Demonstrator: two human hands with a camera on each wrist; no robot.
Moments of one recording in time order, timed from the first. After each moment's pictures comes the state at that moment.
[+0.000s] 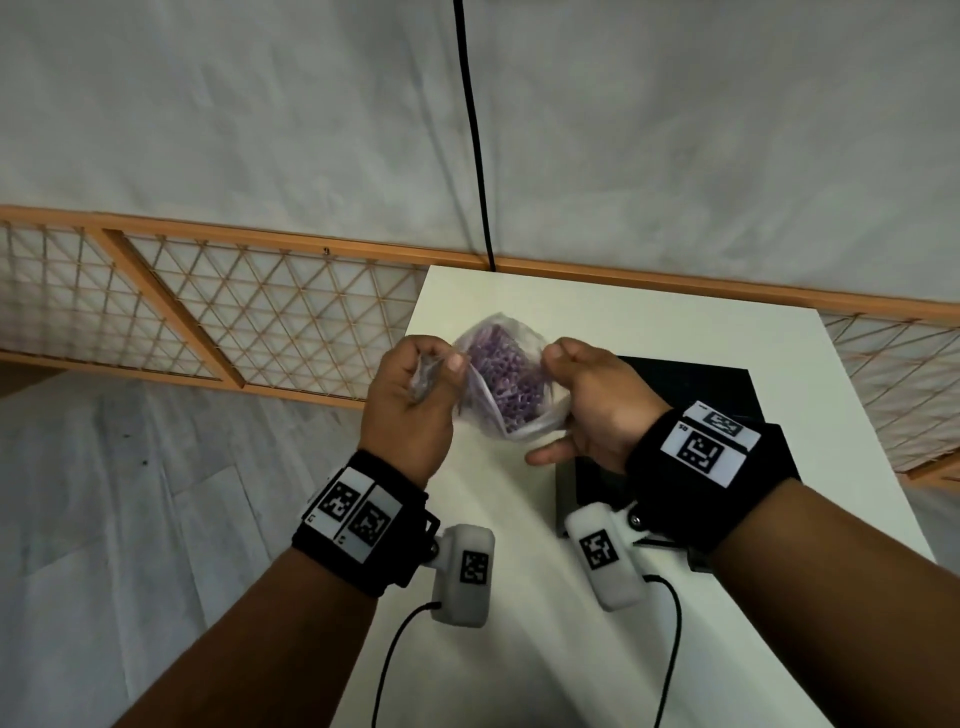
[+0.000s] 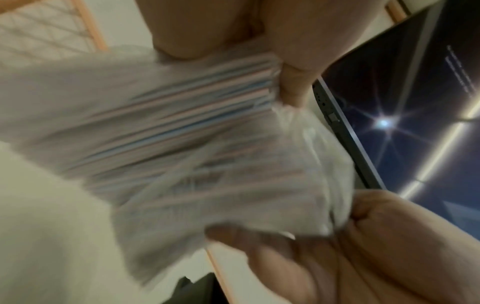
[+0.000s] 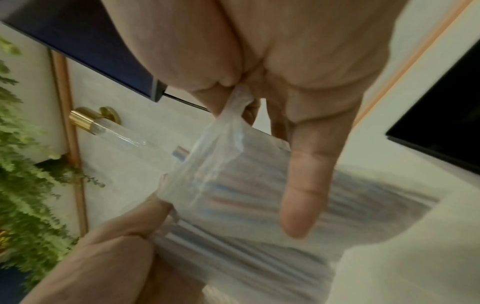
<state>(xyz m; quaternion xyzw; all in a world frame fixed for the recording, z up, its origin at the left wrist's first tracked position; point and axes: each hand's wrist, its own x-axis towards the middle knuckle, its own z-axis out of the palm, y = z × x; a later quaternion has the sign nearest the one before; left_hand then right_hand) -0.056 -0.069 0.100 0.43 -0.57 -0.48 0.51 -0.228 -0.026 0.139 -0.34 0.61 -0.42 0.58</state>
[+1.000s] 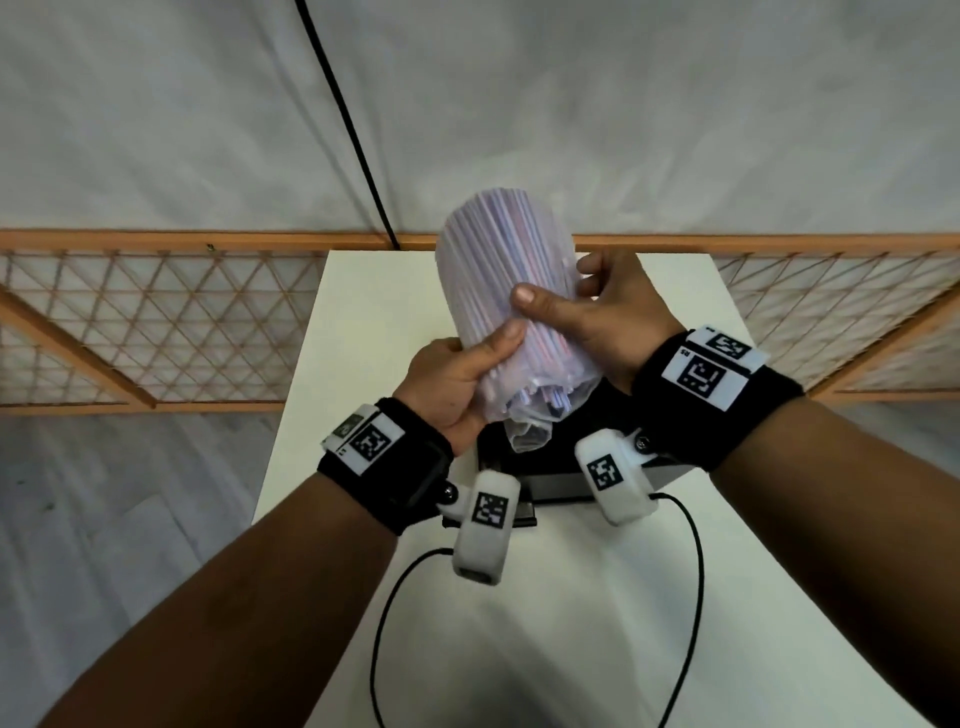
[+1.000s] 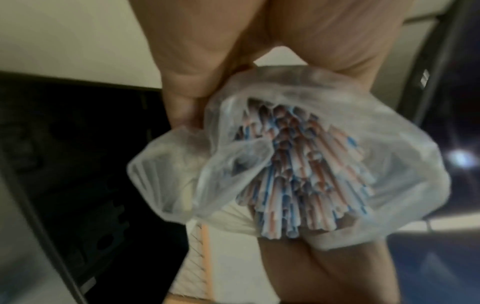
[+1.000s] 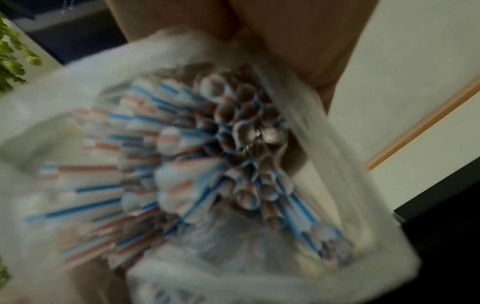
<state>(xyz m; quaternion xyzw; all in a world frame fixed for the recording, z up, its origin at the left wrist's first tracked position) -0.183 -0.057 0.098 0.30 -0.34 -0.85 0.27 -0.336 -0.003 0.150 -0.37 0.72 -0.50 0.31</state>
